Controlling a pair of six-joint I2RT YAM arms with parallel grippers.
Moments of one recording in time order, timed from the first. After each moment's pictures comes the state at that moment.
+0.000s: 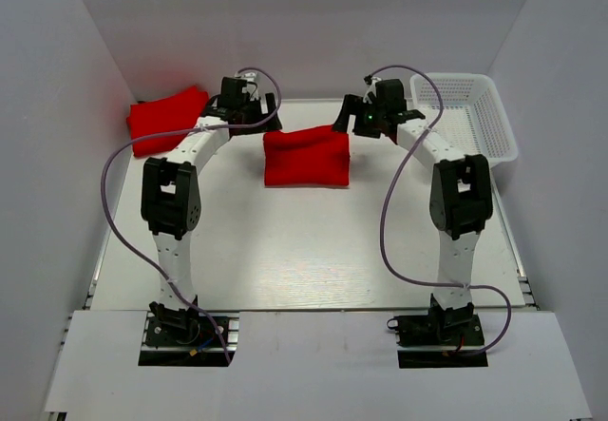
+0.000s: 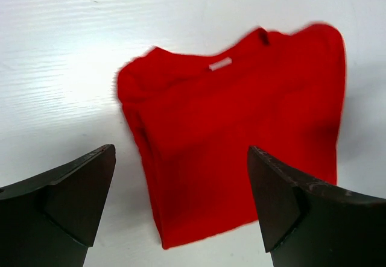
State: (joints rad) left arm -0.25 2.12 1.80 -0.36 0.16 -0.31; right arm 0.29 2.11 1.73 -0.27 -0.33 0.35
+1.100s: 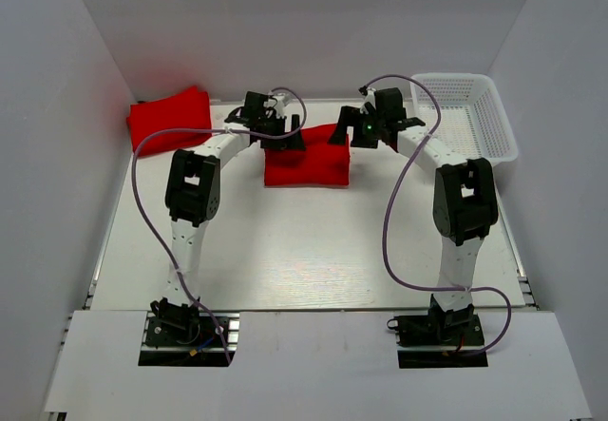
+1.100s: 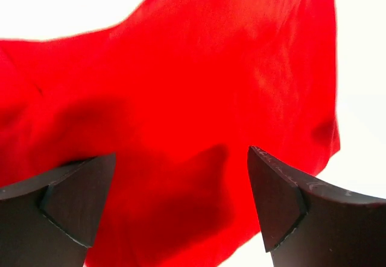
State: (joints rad) left arm -0.31 2.34 1.89 -0.36 0.47 -0.17; right arm 0.31 2.01 1.58 -0.26 -0.43 0.32
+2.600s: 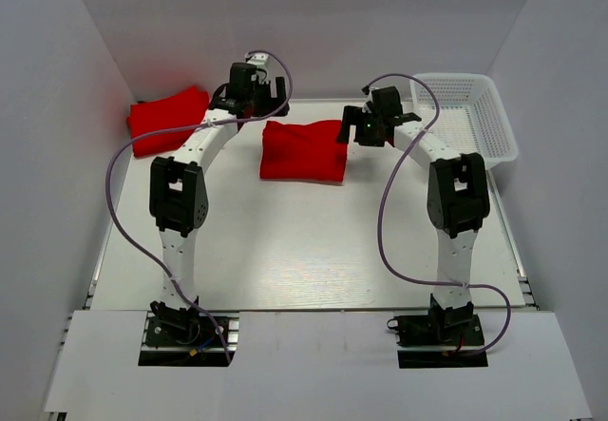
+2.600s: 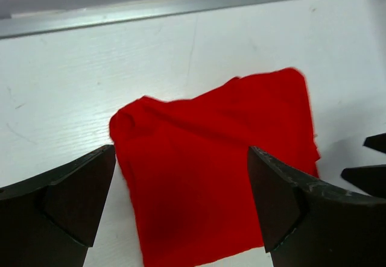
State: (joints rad) left arm -0.30 2.17 1.96 -0.31 0.11 -0.21; right arm 0.30 2.10 1.68 -0.35 -0.25 0.29
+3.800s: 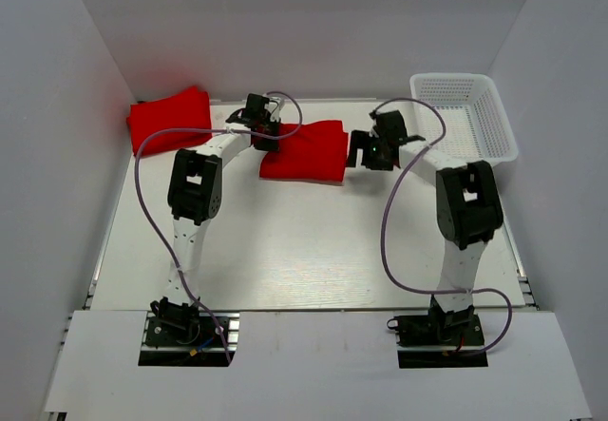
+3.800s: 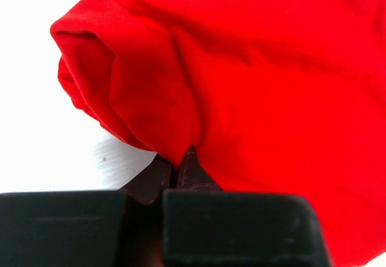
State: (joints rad) left arm -0.31 2.39 1.93 -0.42 0.15 -0.10; right arm 0.30 2.00 1.43 -0.30 -0.16 0.29
